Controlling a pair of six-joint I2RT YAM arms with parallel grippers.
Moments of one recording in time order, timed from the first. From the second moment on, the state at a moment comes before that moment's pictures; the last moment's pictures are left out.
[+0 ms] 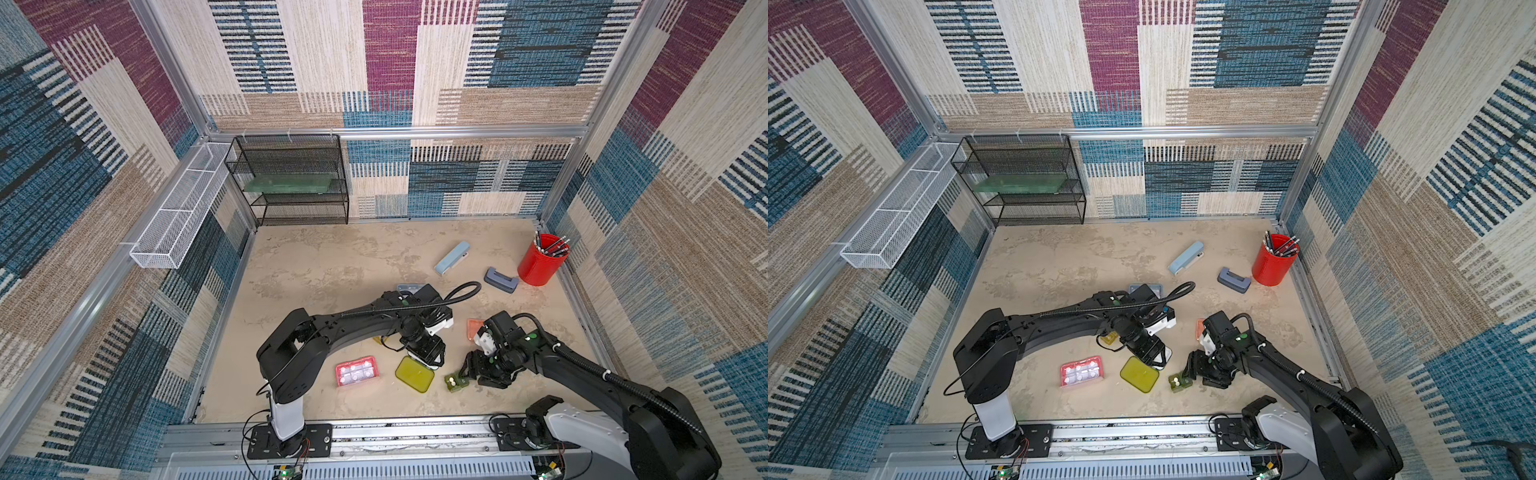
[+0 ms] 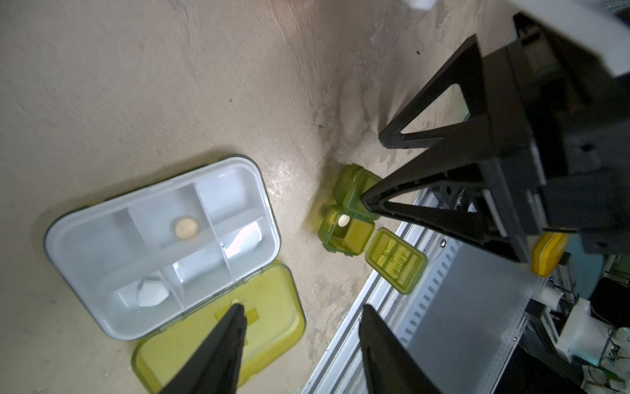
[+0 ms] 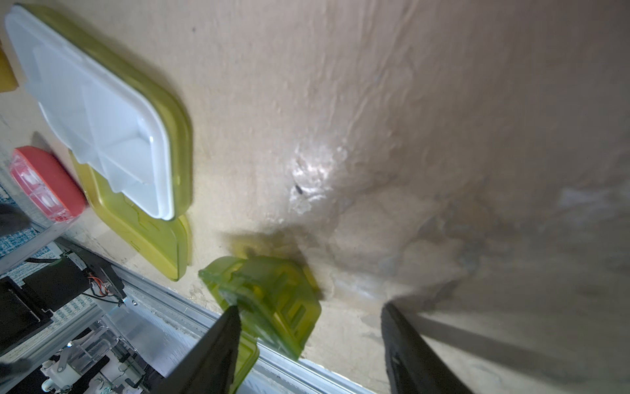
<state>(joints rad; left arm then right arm) -0.96 1.83 1.32 -0.74 0.45 -0.20 0.45 1.08 0.47 -0.75 -0.43 0.63</state>
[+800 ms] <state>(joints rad) -0.96 1.77 1.31 -0.76 0.45 -0.19 0.49 1.00 0.43 -0.72 -0.39 0.68</state>
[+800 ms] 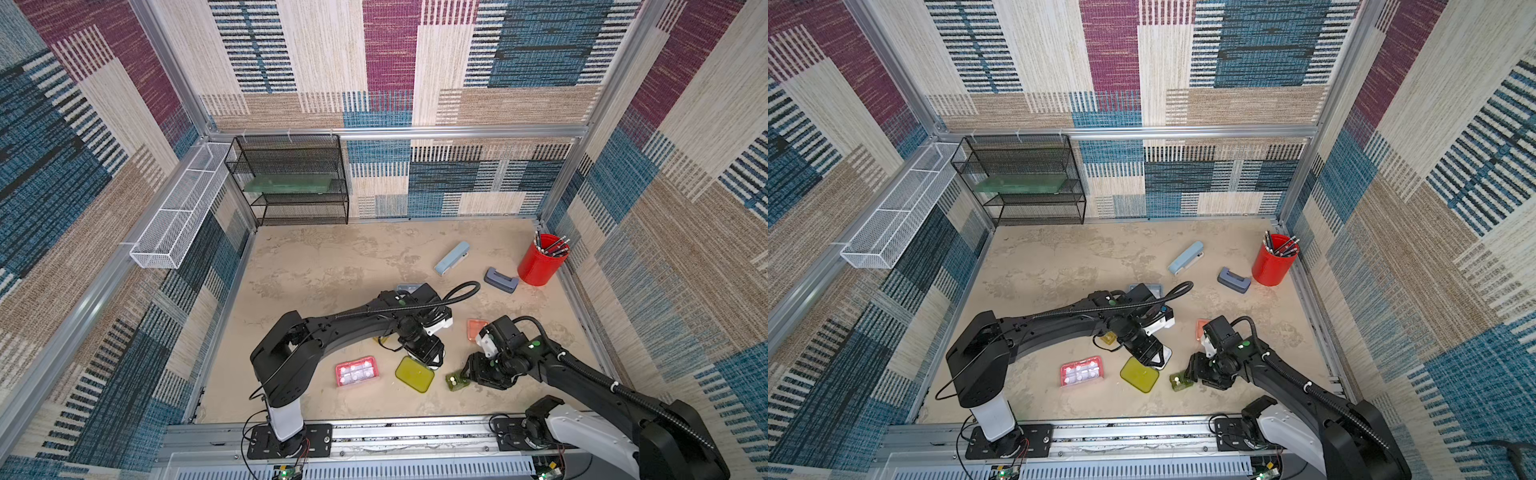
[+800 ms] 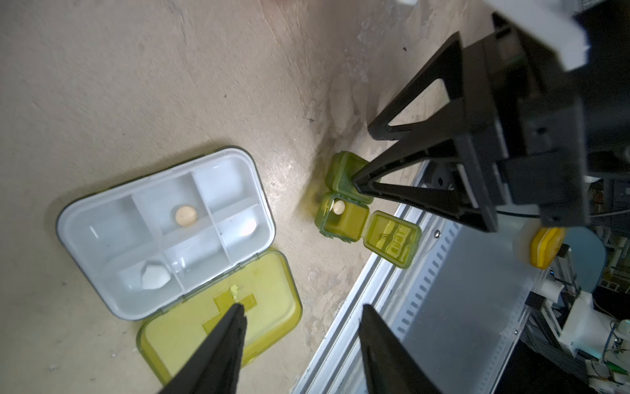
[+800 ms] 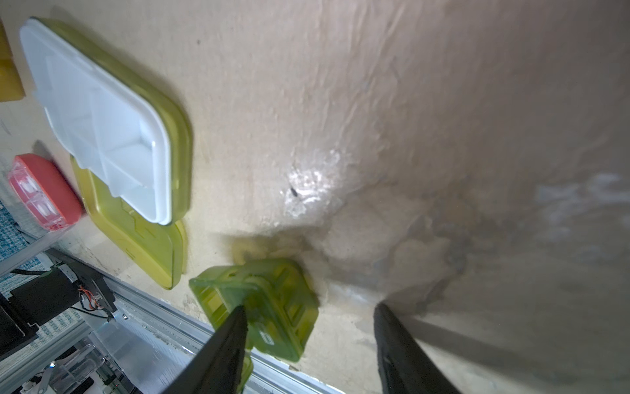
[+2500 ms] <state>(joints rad) -1.16 1.96 1.44 -0.80 0.31 -0.11 0.50 0.91 0.41 -0.80 -0.36 0.69</state>
